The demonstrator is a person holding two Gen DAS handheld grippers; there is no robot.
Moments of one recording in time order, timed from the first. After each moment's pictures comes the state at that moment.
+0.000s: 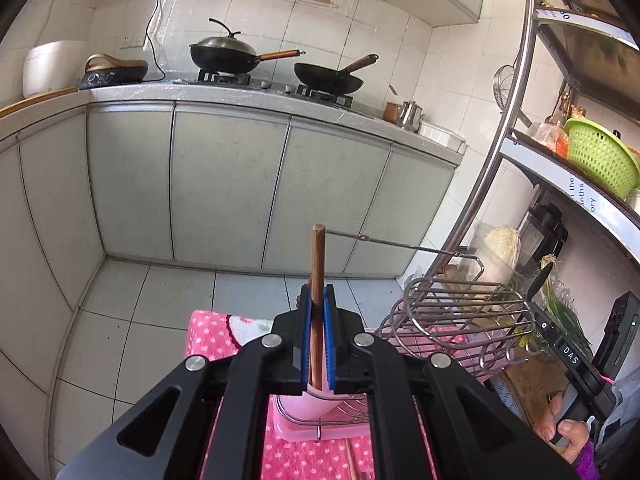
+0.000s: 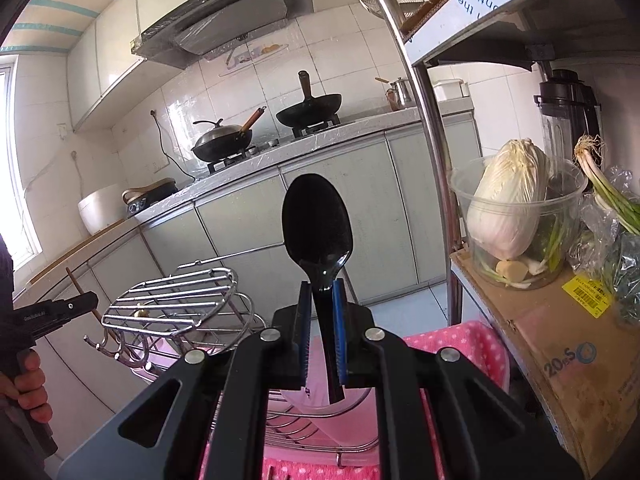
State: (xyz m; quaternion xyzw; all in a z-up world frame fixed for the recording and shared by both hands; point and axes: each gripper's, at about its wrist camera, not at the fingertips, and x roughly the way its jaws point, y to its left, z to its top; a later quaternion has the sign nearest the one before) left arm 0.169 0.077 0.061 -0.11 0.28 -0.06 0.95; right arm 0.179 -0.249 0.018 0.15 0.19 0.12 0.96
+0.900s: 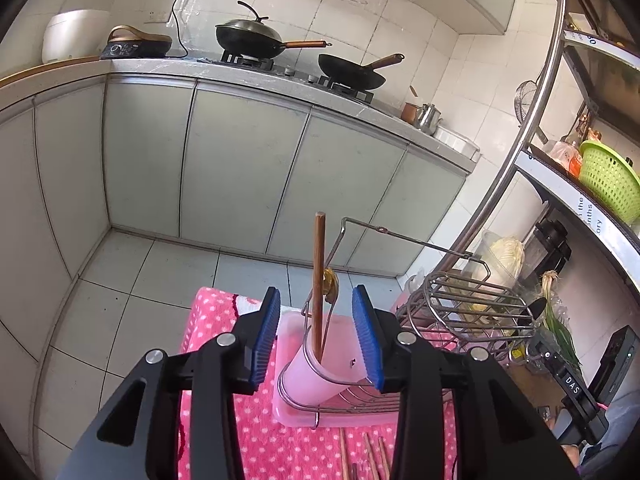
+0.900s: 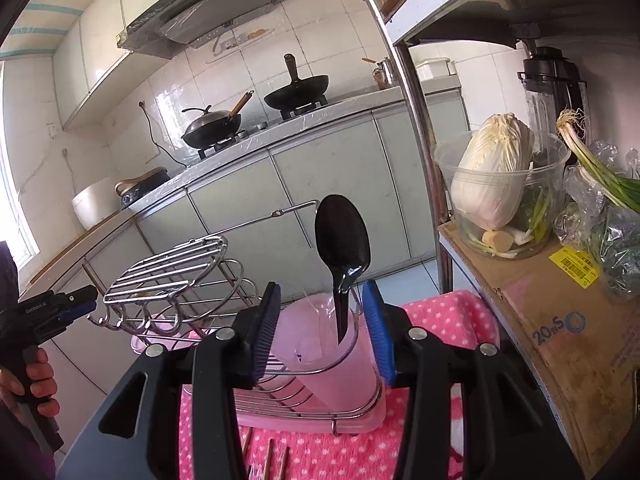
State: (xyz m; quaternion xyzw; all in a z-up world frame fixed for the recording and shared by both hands) left arm 0.157 0.090 0.055 -0.16 0.28 -0.04 0.95; right arm 0.156 -0.259 0.014 0.16 0.23 0.11 0.95
